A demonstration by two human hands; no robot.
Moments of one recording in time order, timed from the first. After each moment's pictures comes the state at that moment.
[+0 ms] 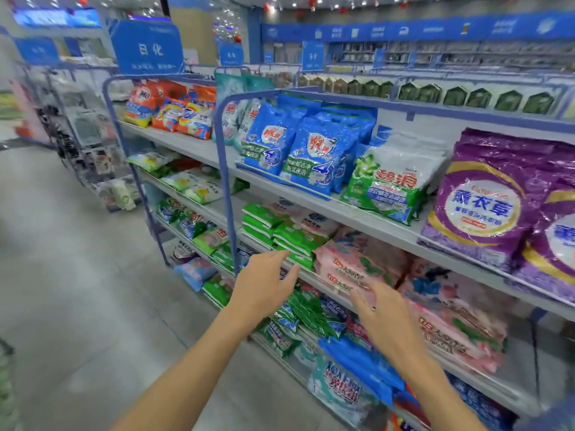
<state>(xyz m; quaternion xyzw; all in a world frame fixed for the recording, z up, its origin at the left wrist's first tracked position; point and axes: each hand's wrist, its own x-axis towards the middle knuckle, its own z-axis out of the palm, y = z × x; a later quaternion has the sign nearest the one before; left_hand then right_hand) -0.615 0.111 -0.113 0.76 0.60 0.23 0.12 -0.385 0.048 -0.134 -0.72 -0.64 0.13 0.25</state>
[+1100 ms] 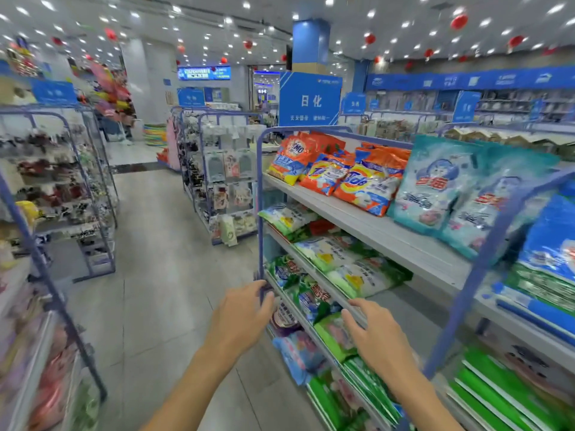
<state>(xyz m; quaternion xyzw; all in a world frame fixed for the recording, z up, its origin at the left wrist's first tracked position) -1.165 0.418 -0.090 0.57 0.76 0.30 0.08 -0.921 0.481 -0.112 -0.57 -0.76 0.17 0.24</state>
